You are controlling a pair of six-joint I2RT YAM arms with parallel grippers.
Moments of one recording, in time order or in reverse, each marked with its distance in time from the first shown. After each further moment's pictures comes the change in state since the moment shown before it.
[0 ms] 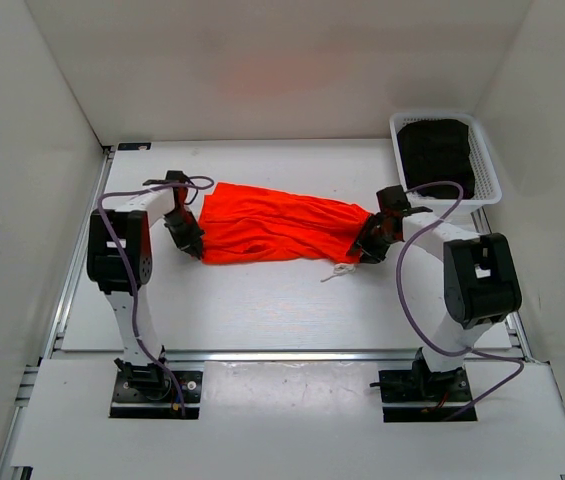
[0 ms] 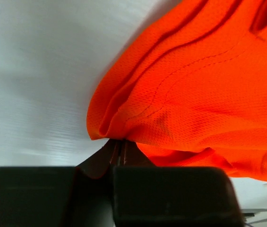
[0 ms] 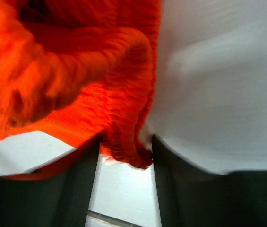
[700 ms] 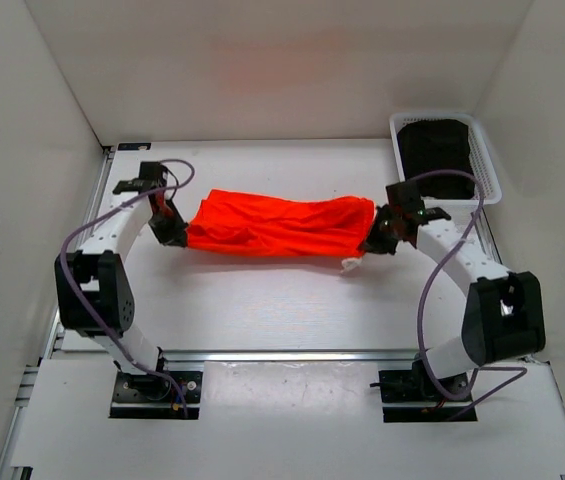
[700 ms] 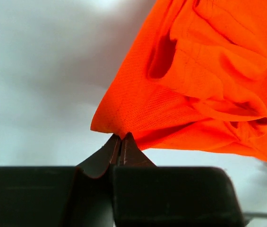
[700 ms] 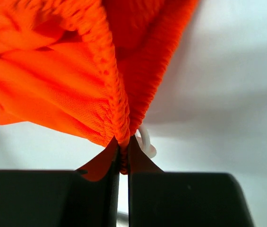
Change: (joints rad) left arm 0.046 -0.328 -0.042 -0.029 -0.059 -0.013; right arm 0.030 -0.203 0.045 -0.086 0.067 -0.095
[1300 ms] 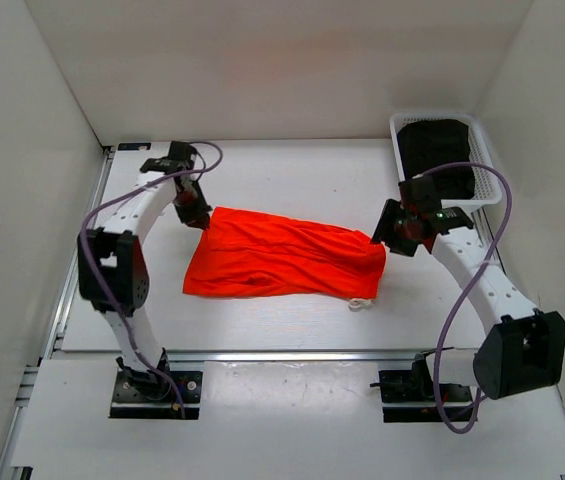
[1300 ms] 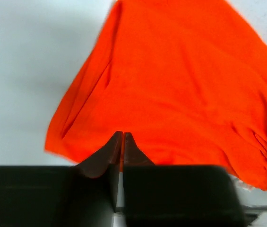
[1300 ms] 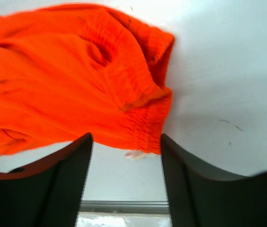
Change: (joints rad) left arm -0.120 0.077 0.143 -0.053 -0.003 0.009; right arm 0.007 -0.233 -0.006 -0.222 0.182 -0.079
